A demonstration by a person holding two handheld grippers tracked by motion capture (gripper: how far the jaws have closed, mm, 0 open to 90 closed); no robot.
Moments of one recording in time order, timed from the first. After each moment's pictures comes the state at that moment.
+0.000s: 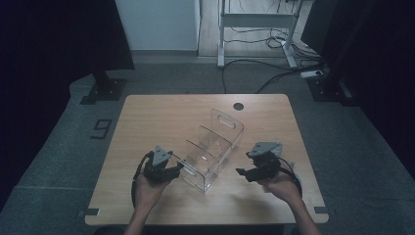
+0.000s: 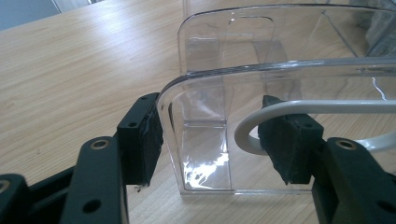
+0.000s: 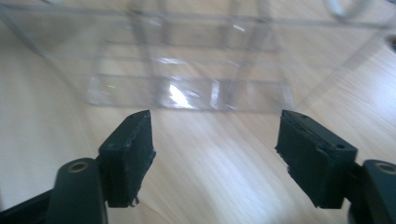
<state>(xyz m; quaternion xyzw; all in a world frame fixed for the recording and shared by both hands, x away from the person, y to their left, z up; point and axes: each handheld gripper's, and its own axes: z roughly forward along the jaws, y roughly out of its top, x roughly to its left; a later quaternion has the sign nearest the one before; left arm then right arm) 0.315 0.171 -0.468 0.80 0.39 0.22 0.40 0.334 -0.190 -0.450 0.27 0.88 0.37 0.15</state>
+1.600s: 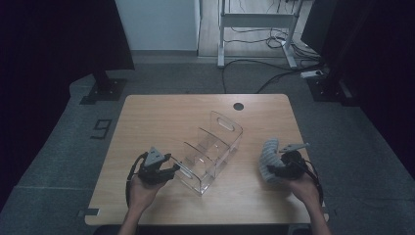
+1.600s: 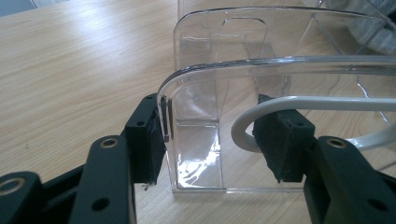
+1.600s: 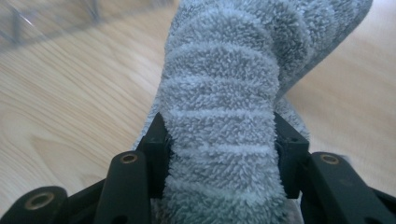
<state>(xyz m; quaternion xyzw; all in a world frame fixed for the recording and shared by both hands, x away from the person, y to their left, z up) 0.312 0.188 -0.469 0.80 0.38 0.19 0.42 0.345 -0.276 -0.488 0.45 0.83 0.31 0.14</state>
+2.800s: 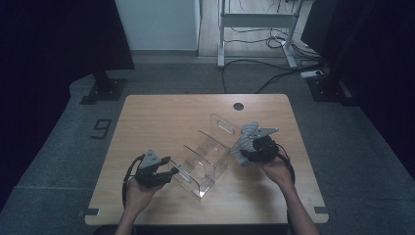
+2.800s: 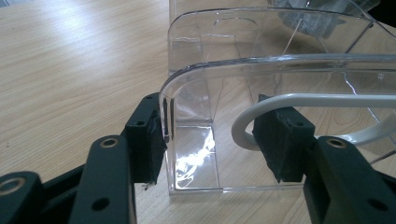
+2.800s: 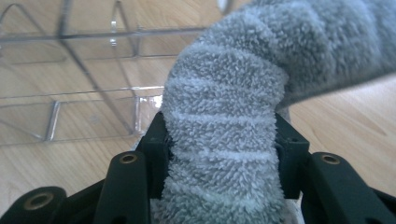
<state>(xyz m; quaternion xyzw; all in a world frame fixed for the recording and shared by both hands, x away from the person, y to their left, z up) 0.307 0.197 -0.471 0.81 0.36 0.16 0.44 0.389 -0.194 -0.466 0.34 0.86 0.35 0.17</state>
